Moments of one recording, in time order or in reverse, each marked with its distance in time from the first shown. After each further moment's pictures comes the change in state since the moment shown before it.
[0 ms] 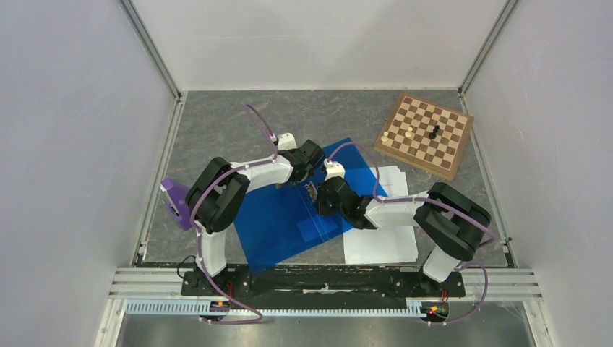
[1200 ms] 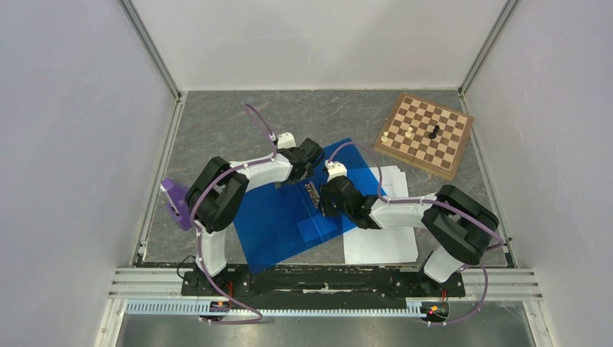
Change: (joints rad) left arm 0.010 0.000 0.016 -0.026 0.033 0.009; right arm -0.016 -0.046 -0.019 -0.056 -0.032 -0.096
